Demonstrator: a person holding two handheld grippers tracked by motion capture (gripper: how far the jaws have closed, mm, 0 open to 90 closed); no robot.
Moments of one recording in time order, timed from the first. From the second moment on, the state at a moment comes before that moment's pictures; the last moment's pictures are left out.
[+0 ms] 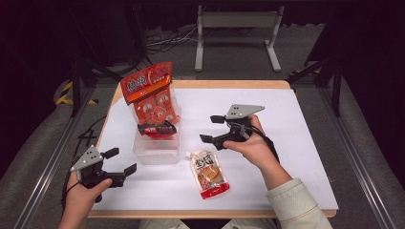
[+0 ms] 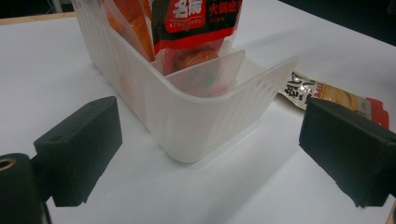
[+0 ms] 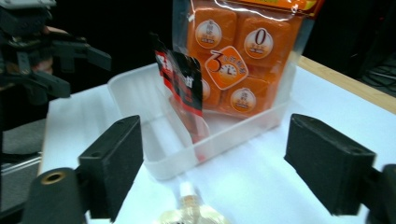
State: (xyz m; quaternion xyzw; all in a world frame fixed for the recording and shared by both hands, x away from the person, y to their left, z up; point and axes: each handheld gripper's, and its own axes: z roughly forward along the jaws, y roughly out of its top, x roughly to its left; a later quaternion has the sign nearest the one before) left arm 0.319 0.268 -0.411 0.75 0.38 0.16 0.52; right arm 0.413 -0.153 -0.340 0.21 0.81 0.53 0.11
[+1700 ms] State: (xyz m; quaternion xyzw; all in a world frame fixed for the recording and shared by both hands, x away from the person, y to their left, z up) left arm 0.318 0.264 -0.410 0.76 0.37 0.16 0.52; right arm 0.418 -0.148 -0.433 0.26 0.87 0.40 0.07
